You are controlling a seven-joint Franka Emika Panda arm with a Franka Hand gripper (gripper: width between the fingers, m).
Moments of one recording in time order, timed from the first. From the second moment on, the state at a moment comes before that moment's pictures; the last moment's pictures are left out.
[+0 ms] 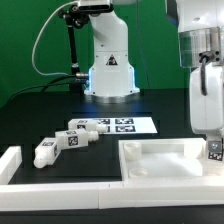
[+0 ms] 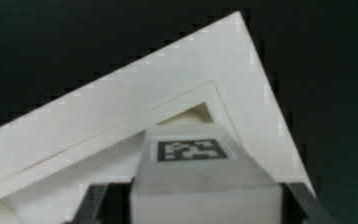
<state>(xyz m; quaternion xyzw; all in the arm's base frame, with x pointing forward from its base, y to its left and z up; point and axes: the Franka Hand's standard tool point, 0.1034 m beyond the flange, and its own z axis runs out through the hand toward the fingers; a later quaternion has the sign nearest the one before) 0.643 0.113 0.070 -0.53 0.85 0.01 0.07</state>
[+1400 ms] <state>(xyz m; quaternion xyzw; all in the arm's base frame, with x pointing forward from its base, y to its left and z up) 0.651 0.123 0.108 -0.82 0.57 -0.05 0.10</state>
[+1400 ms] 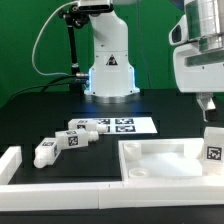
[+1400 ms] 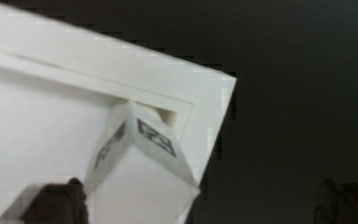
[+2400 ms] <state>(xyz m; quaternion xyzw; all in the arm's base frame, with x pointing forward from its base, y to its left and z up) 0.637 0.114 0.070 -0.96 0.27 -0.06 0.03</state>
